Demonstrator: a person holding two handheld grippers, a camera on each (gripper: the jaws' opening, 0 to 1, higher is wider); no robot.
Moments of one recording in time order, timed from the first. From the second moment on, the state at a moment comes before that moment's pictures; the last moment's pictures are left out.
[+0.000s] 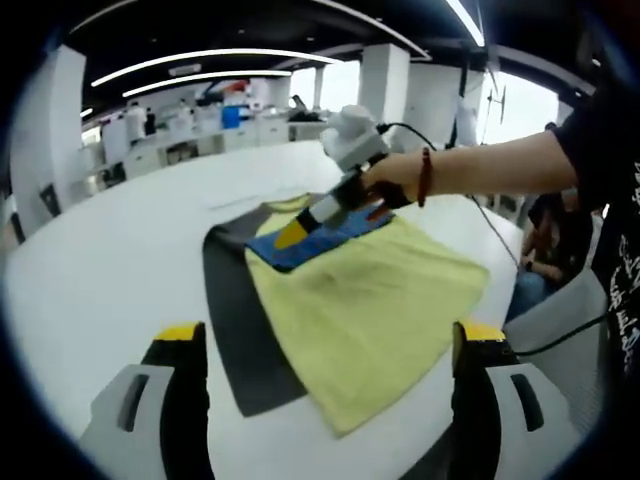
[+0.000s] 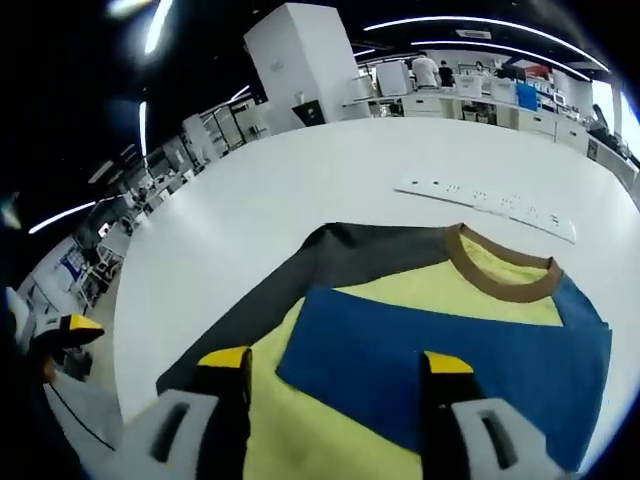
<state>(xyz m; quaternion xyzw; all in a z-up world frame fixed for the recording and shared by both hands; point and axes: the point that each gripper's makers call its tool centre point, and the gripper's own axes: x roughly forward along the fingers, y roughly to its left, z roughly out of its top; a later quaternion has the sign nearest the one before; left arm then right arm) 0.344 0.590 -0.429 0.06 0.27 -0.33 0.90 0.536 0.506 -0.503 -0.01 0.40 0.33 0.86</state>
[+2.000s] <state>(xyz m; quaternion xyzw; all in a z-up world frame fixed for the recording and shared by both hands) 0.345 0.590 -0.423 0.05 0.26 -0.32 0.91 0.519 0.270 -0.529 -0.02 0.44 0.12 0.89</state>
